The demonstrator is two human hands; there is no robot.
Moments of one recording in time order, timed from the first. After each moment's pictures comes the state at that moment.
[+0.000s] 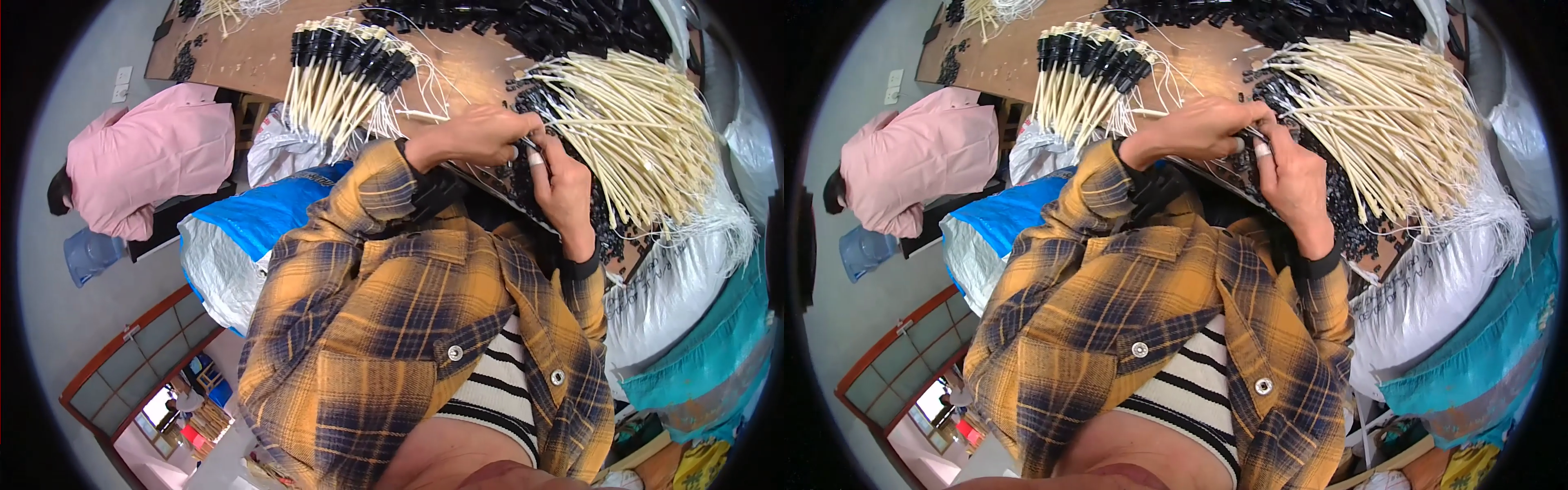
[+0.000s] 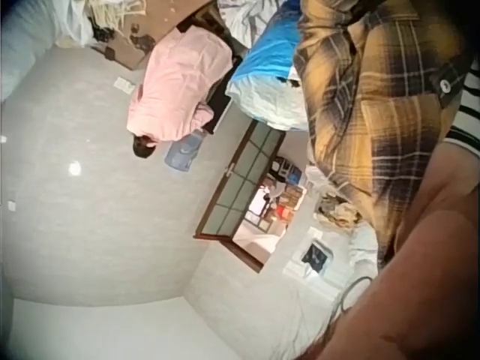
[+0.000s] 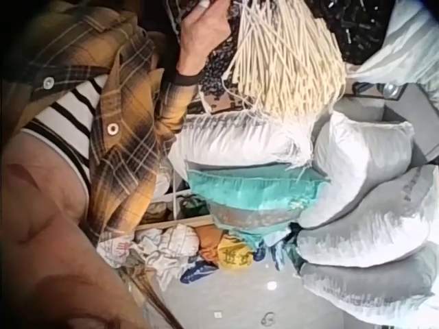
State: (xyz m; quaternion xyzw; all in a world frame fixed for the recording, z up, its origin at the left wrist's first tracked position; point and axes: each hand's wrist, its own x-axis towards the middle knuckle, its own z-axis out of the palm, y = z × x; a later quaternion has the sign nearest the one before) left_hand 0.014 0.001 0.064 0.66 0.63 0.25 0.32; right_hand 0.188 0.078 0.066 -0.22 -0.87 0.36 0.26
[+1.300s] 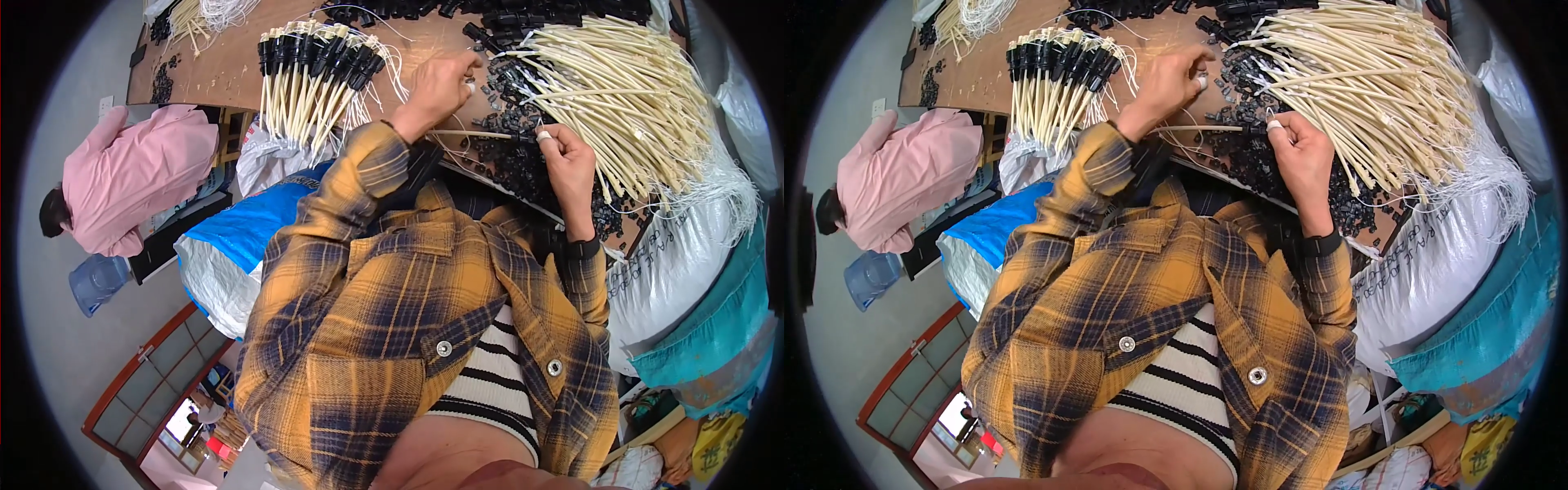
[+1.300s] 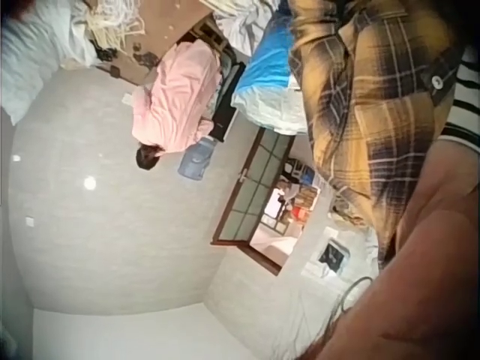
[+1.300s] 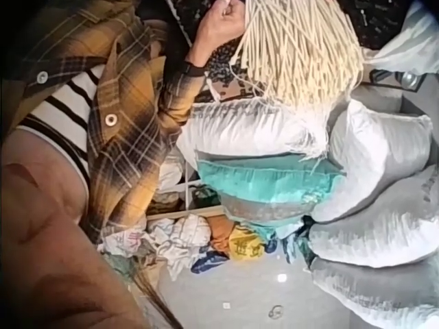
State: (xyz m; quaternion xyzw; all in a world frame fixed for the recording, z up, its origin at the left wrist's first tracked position) left_hand -0.013 0.015 0.000 0.54 0.77 0.32 0.13; right_hand 0.210 0.091 0.038 -0.43 -0.69 0.56 0.17
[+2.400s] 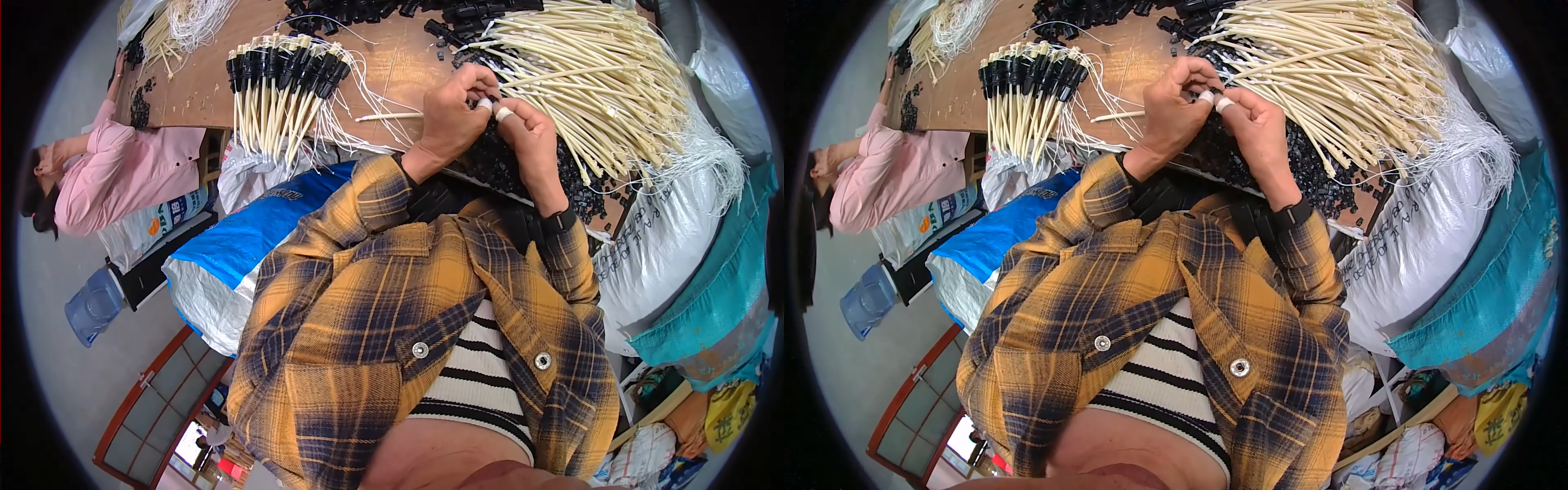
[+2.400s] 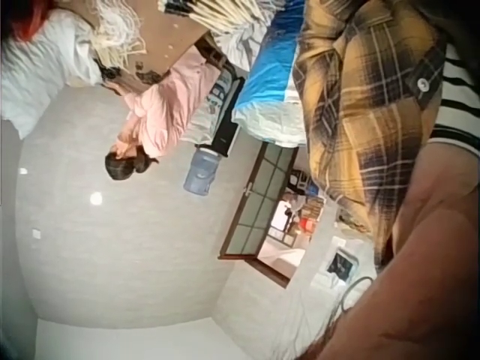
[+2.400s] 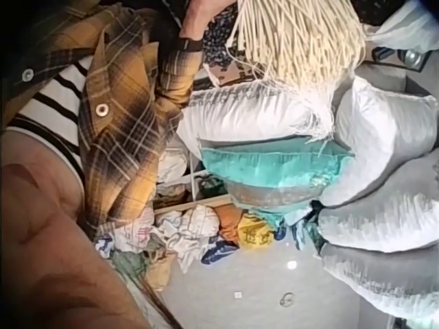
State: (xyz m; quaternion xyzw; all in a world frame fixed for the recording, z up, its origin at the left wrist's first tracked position) left_hand 0.068 0.028 0.025 0.44 0.63 0.61 0.17; right_hand 0.195 0.092 0.035 -0.35 -0.53 0.75 0.19
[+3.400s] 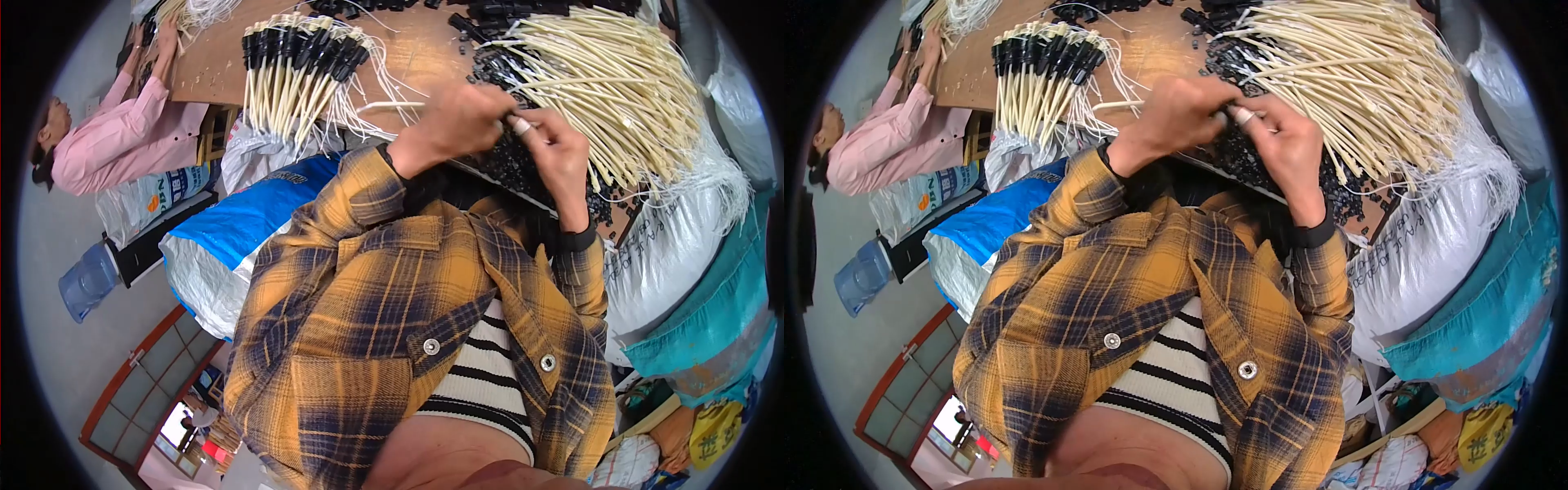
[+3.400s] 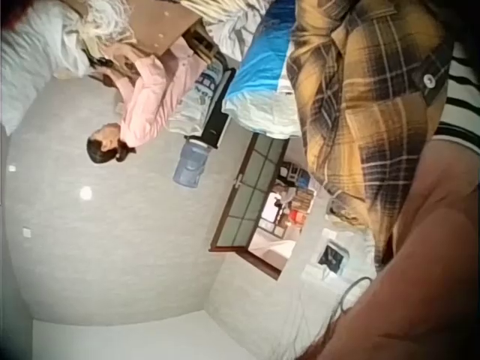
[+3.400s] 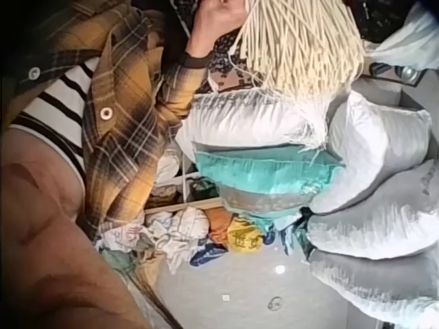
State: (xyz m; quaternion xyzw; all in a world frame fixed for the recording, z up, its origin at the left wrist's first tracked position) left_hand 0.044 0.006 0.041 0.67 0.64 0.35 0.12; right_hand 0.208 0.093 0.055 -0.34 -0.79 0.47 0.21
